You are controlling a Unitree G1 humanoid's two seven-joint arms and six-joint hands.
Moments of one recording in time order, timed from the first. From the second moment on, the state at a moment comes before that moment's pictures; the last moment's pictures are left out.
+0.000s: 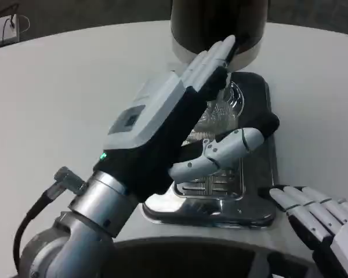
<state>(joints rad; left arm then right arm) -0.42 0.31 -0.18 -0.55 0.52 0.09 -0.27 0.44 -0.34 -0.11 -0.68 -0.94 -0.36 -0.12</state>
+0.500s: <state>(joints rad) -0.45 0.36 -0.19 -0.61 0.67 0.13 -0.36 0.42 -0.33 -0.10 -0.67 -0.89 -0.34 -0.08</state>
